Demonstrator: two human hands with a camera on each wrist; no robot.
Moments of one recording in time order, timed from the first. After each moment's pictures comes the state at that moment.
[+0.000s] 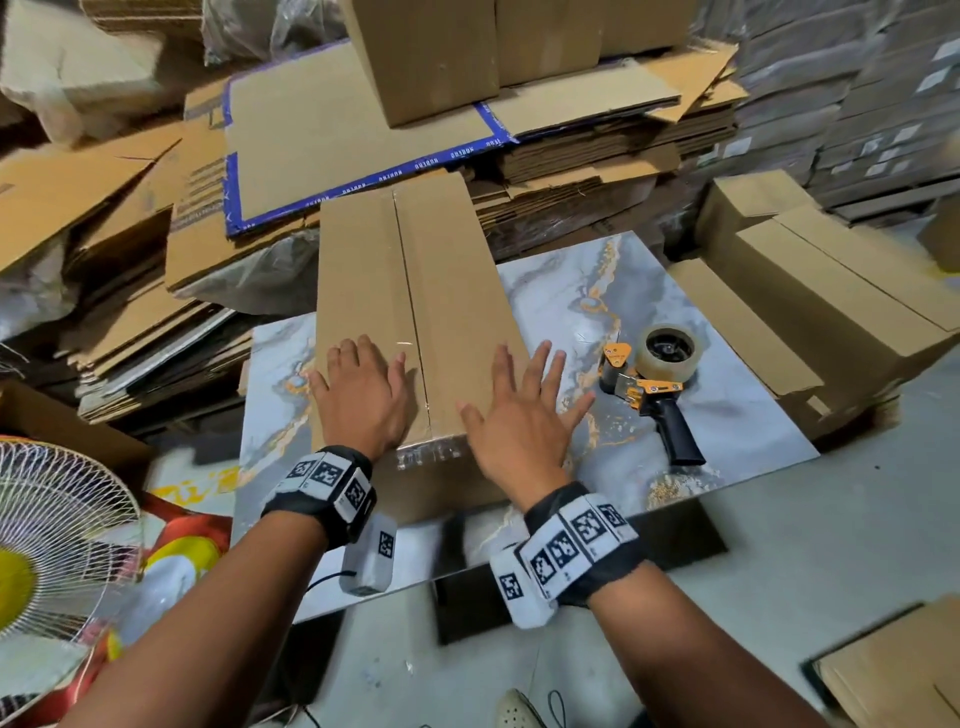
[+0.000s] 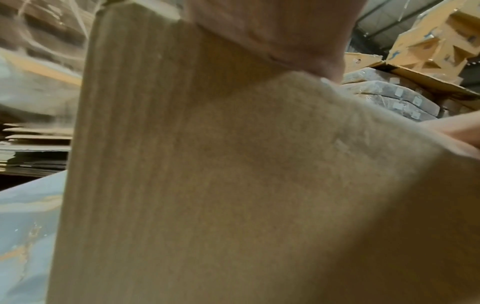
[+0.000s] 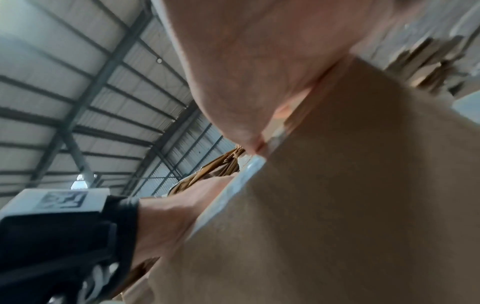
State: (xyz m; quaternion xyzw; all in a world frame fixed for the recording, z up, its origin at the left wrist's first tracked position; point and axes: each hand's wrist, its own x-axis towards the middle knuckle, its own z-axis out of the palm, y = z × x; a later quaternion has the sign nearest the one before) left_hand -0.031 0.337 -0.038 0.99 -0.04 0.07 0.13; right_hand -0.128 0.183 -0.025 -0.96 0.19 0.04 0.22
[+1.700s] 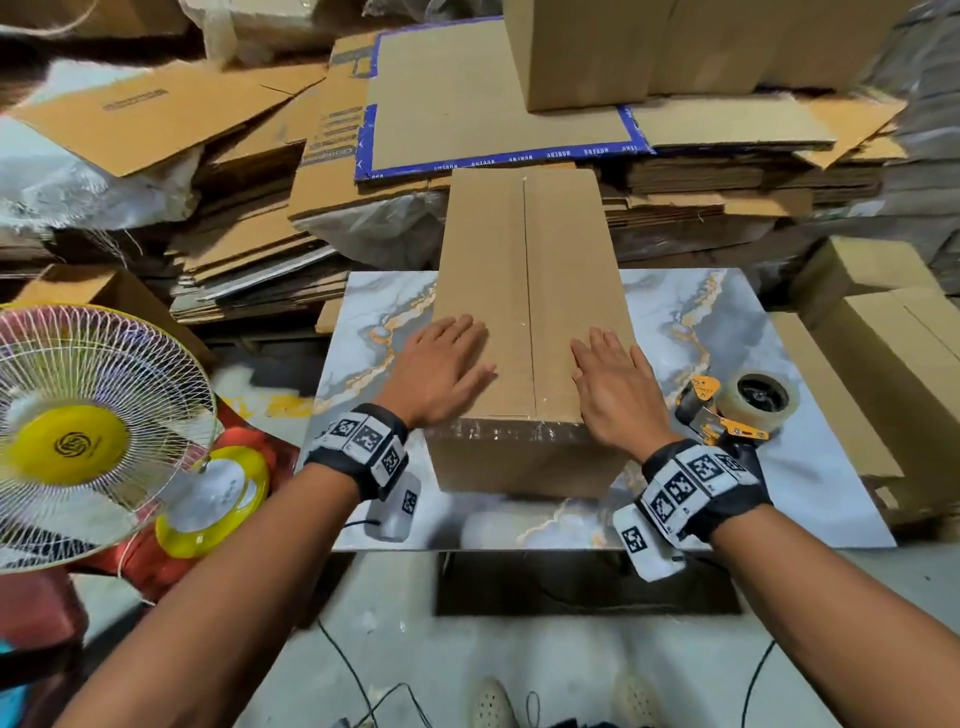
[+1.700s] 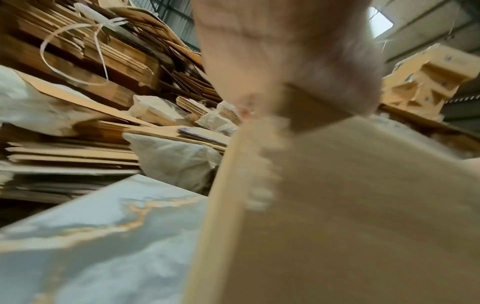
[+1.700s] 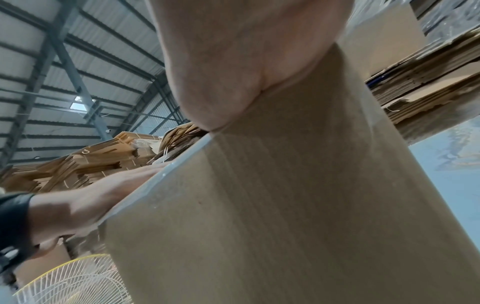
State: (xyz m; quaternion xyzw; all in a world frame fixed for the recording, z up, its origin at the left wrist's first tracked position) left_hand -0.033 0.404 -0.037 0.96 -0.24 0.01 0.12; right_hand -0.085 0.152 -0.043 -0.99 -0.06 0.00 0.10
